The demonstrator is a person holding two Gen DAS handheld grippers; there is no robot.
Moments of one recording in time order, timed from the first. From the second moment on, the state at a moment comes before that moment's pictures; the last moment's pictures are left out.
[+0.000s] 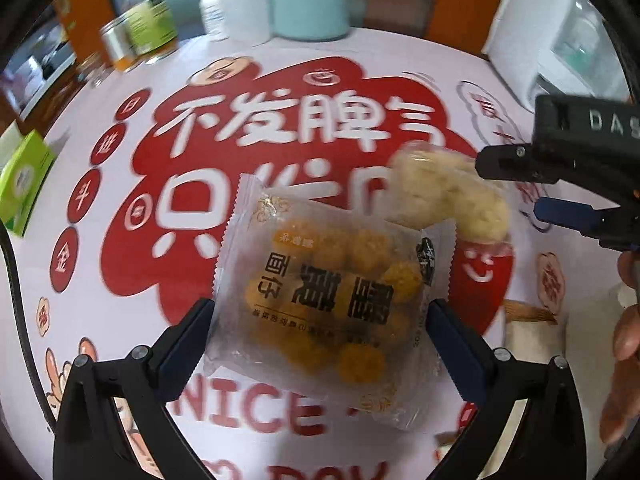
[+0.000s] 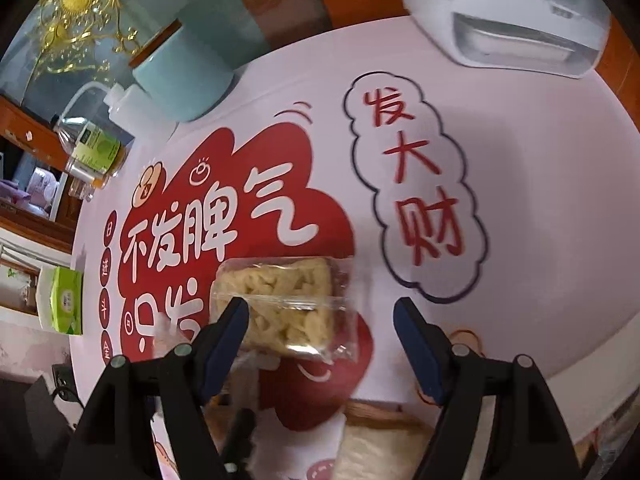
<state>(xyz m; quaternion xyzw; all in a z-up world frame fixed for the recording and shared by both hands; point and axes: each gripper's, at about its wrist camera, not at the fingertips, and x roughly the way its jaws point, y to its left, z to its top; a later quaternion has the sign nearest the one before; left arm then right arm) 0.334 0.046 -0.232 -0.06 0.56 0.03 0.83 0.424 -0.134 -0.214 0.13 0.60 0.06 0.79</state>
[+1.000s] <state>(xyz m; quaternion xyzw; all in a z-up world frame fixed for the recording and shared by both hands) 0.253 0.110 -0.206 -0.09 0.55 0.07 0.82 0.344 -0.066 -0.215 0.07 0.60 0.10 0.79</state>
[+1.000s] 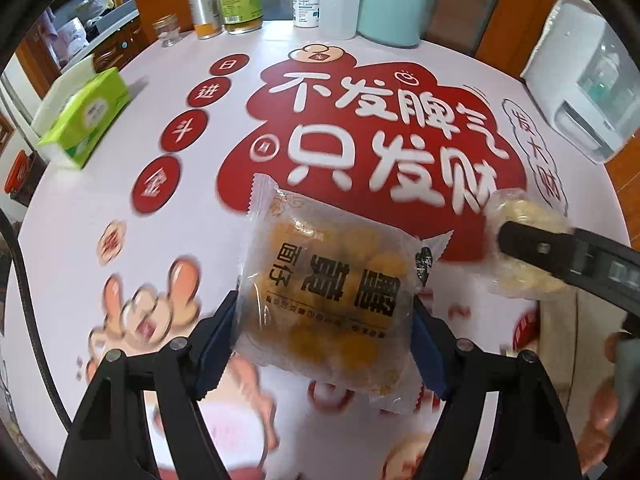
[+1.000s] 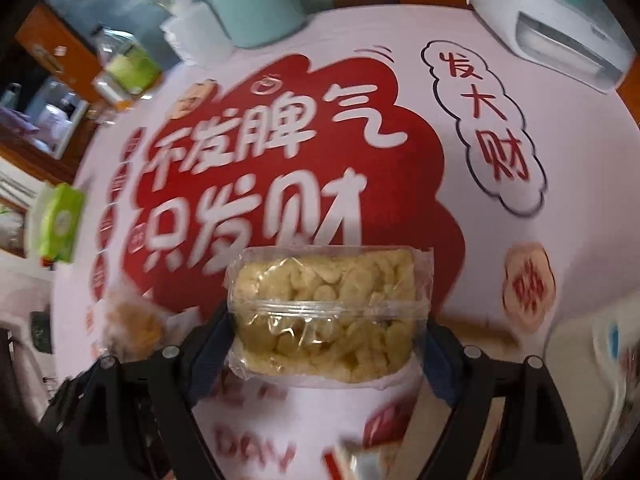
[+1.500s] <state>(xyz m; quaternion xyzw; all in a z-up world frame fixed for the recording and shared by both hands) 0.125 0.028 -0.113 -0.05 0.54 -0.03 0.84 0.173 -0.146 -0.118 0.04 0.52 0.13 0.84</state>
